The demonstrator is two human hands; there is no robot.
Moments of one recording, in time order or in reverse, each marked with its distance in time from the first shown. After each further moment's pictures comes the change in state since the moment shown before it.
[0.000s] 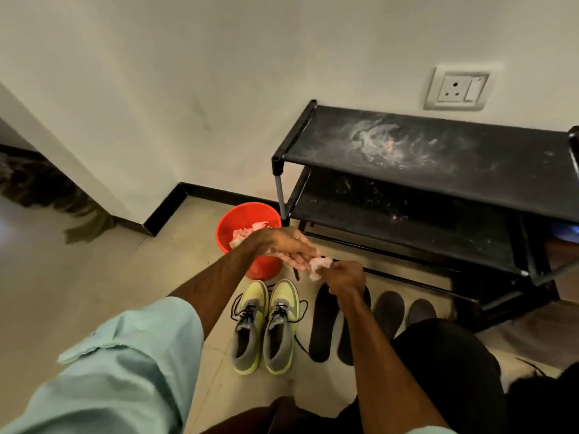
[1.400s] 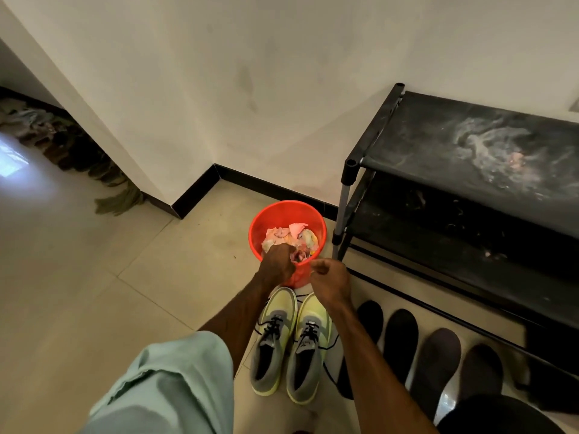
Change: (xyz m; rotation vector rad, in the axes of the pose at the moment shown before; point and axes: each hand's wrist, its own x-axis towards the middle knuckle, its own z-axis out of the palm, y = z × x) left_hand 0.099 -0.176 -0.095 0.348 0.771 0.076; right_hand 0.053 -0.022 0.147 -0.175 -0.202 -0.306
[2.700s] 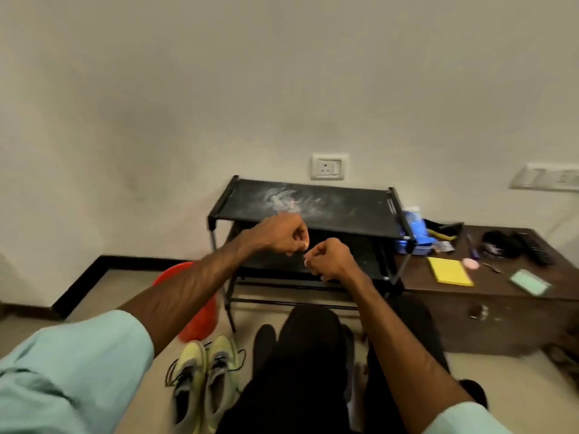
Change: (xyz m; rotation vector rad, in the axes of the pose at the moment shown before) left_hand -0.239 0.387 -0.115 0.358 -0.187 0.893; right_hand -0.213 -0.076 -0.327 -0.194 0.243 -0.022
